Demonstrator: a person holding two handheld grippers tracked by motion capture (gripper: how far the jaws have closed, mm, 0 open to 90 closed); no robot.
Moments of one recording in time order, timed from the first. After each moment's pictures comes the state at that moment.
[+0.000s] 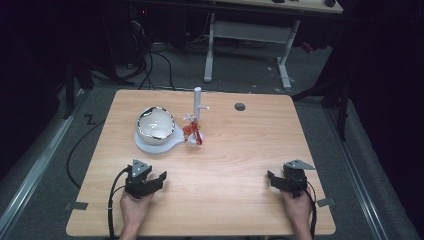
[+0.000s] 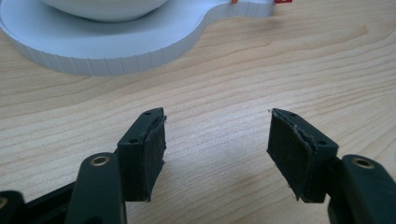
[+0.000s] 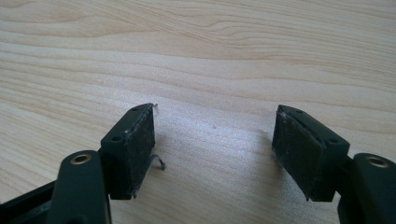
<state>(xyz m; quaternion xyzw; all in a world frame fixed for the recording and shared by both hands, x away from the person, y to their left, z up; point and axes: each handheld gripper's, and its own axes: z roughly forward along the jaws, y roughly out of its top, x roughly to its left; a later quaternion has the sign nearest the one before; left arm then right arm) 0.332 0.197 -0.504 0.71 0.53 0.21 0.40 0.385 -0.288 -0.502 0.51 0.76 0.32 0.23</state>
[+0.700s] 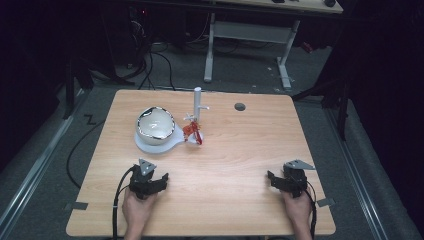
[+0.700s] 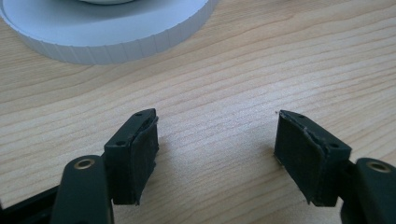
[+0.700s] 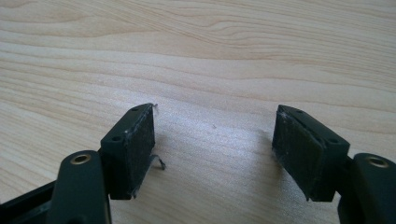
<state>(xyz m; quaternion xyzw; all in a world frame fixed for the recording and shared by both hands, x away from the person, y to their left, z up) 0.338 0.184 -0.508 0.73 0.54 0.24 0.34 0.385 -0.288 -0.502 0.51 0.76 0.32 0.23</state>
